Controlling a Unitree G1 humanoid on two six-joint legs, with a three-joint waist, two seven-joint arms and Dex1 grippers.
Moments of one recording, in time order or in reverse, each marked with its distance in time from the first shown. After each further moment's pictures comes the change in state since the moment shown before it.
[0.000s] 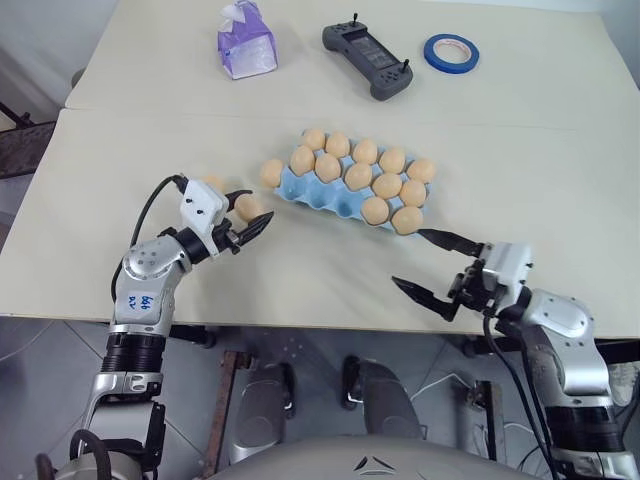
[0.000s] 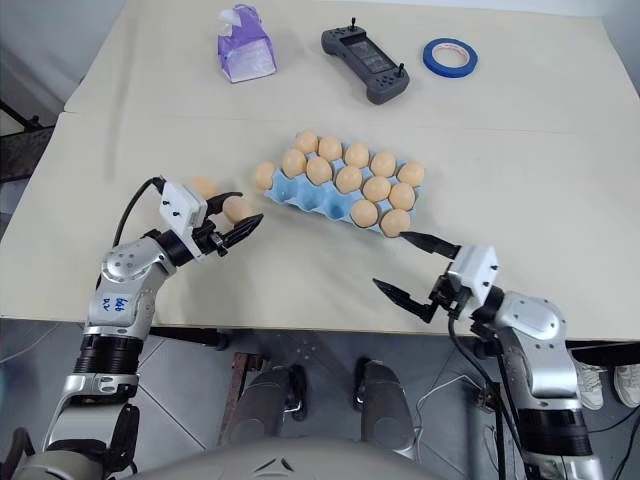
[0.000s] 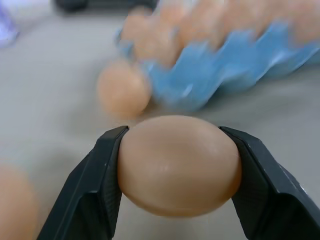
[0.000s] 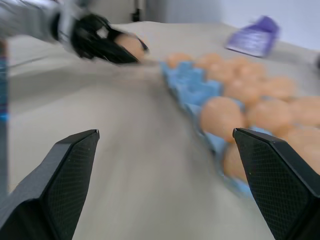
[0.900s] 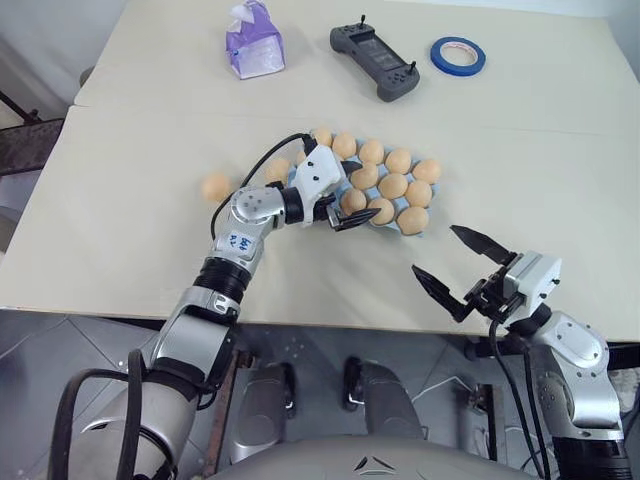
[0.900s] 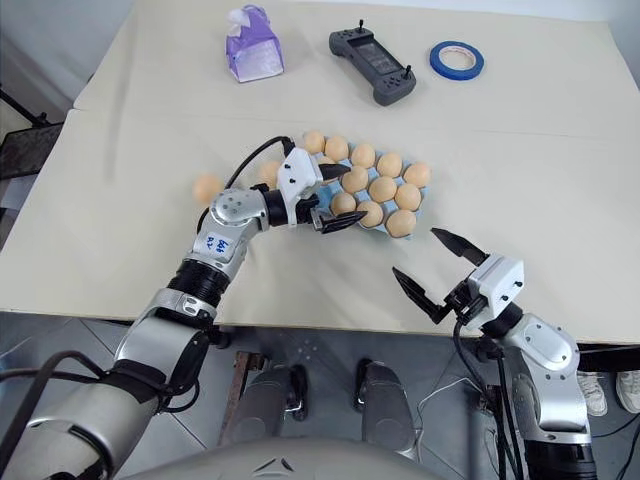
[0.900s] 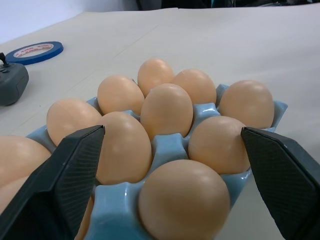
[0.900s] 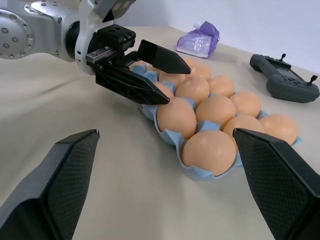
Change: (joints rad) left arm -0.438 -0.282 -0.210 0.572 0.167 -0.232 -0.079; right arm 0.110 0.038 -0.006 -0.120 -0.025 -0.027 -0.207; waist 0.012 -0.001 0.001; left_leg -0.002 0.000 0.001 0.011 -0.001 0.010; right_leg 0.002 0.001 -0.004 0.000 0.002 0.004
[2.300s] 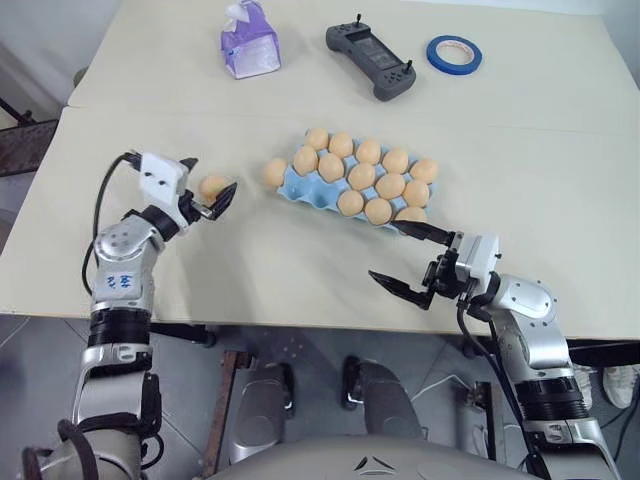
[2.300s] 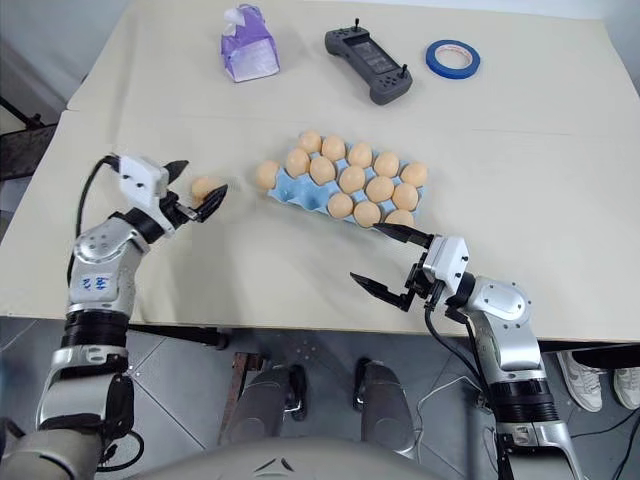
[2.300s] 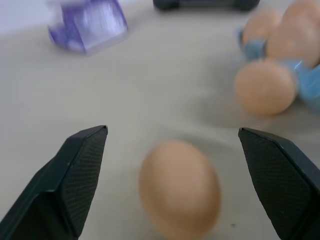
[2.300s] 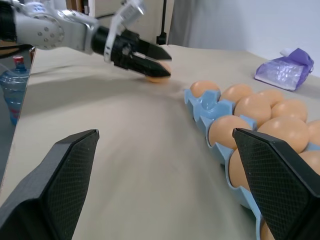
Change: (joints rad) left arm 0.287 0.294 0.319 -0.166 -0.061 0.141 0.275; right arm -0.298 0.026 0.164 0.281 -0.008 -0.105 0.274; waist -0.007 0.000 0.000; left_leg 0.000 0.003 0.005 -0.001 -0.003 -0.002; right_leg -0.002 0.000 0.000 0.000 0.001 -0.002
